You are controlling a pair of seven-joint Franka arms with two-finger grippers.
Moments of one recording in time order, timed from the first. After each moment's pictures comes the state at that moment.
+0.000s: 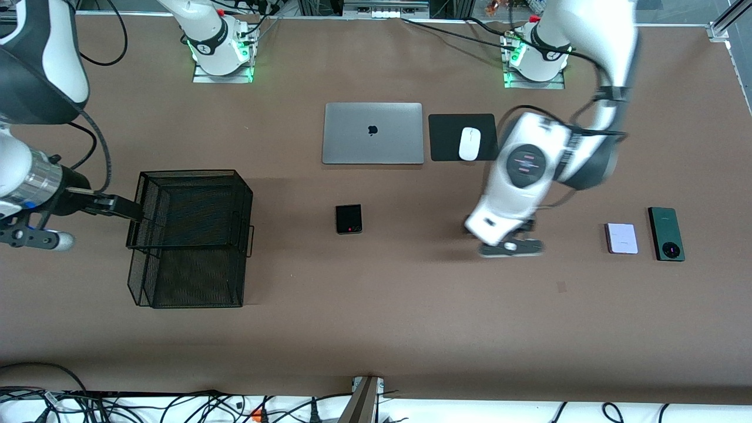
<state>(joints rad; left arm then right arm) -0.42 0.46 0.11 -1.68 0.08 2.12 -0.37 -0.05 0.36 0.16 -1.34 -0.02 1.68 0.24</state>
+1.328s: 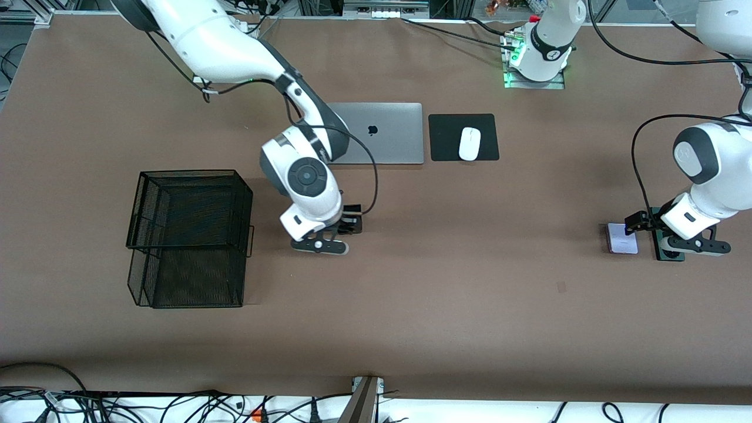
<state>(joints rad) 0.18 0.41 0.10 -1.98 -0.05 2.47 0.41 0.49 0.83 0.16 -1.34 -0.14 2.18 0.78</state>
